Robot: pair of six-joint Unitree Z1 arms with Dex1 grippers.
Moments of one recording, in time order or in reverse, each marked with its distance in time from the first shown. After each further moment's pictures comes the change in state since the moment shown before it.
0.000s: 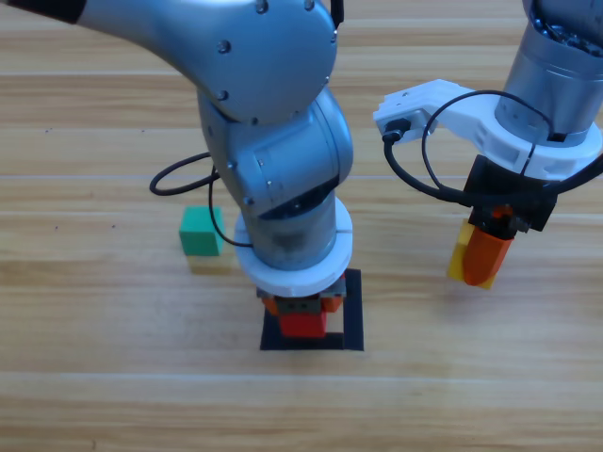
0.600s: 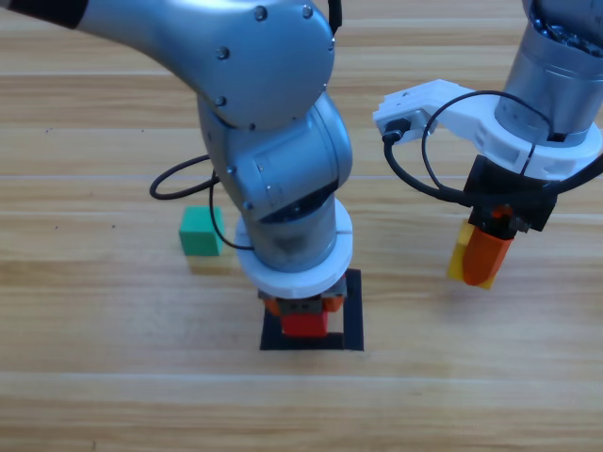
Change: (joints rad) arm 0 0.000 0.000 0.015 -0.027 0.006 -0.018; arm 1 0.000 0.000 0.000 0.000 0.000 0.000
